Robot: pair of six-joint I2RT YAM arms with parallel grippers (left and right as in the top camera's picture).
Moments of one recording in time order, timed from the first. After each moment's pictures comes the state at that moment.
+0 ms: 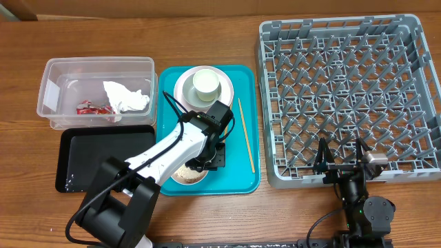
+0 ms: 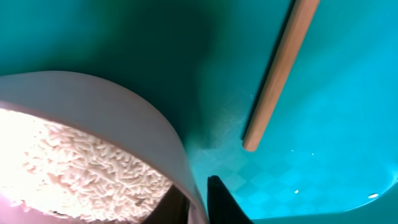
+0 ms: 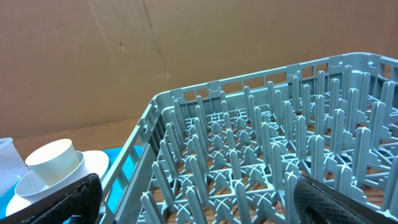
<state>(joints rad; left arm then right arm) -0.58 1.76 1.08 -0.92 0.08 -0.58 -0.01 0.01 0.02 -0.03 -0.09 0.23</state>
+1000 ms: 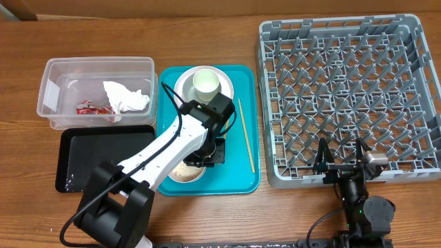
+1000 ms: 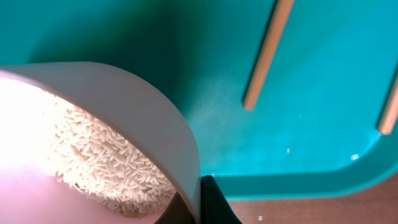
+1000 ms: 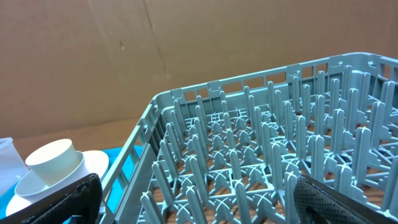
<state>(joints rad) -0.58 1.75 1.23 -1.13 0.06 -0.56 -0.01 0.01 0.02 -0.03 -0.09 0.23</state>
